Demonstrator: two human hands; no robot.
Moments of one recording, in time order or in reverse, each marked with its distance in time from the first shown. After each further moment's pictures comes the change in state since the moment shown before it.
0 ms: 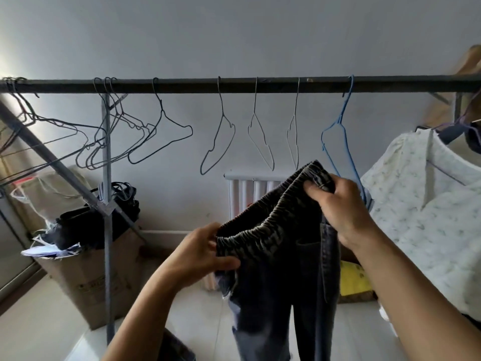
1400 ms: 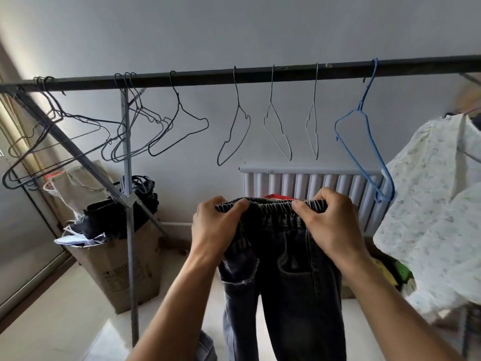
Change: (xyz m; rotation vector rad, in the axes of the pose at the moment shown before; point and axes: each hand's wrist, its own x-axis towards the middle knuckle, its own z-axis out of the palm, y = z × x) left_hand 0.005 0.041 0.011 -0.068 0.634 -0.179; right_hand -0.040 0.017 0.035 -0.333 0.082 -0.166
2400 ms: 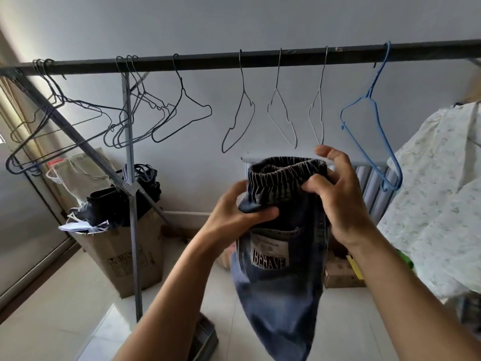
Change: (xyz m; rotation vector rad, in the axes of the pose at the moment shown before) left_hand -0.007 -0.006 -0.002 -0.152 -0.480 0.123; right_hand 0.010 -0.011 -0.001 0.638 -0.214 0.084
